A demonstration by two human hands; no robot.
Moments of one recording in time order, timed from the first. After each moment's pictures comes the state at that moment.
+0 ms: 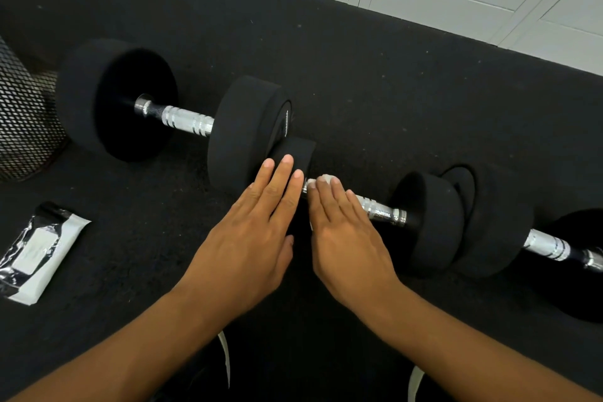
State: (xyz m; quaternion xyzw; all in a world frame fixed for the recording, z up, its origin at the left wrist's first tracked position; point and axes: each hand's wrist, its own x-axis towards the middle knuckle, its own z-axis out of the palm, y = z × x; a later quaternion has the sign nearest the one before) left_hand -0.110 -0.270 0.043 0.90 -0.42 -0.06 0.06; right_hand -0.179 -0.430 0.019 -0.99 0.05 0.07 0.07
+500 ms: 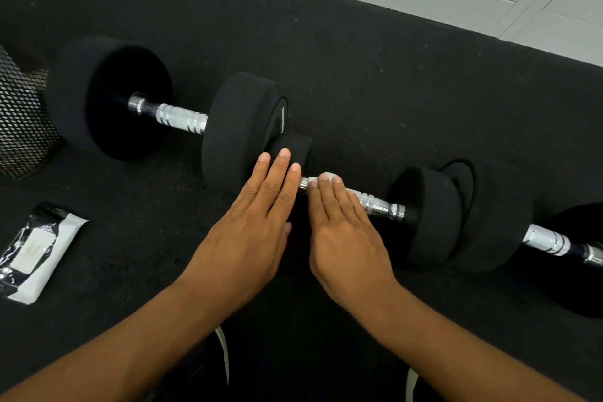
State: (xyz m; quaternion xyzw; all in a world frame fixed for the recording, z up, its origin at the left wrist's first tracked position) left_hand -0.108 -0.277 0.040 0.90 -0.42 -0.03 0.03; right_hand -0.183 -0.429 0.021 -0.99 0.06 0.08 0.11
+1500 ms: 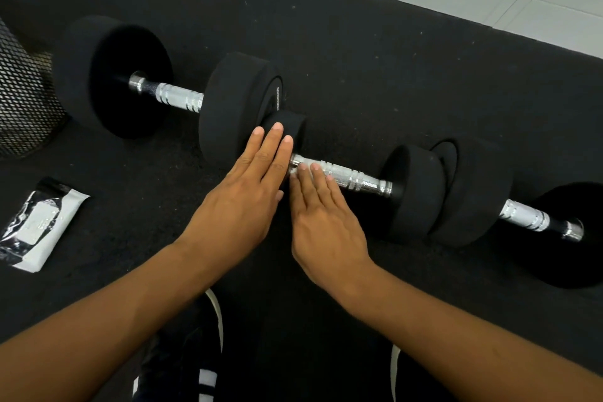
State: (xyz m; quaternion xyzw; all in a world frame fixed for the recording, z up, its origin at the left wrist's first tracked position) left_hand -0.108 -0.280 0.037 0.91 -0.42 -0.02 0.03; right_hand -0.197 -0.415 0.014 -0.99 0.02 0.10 0.08
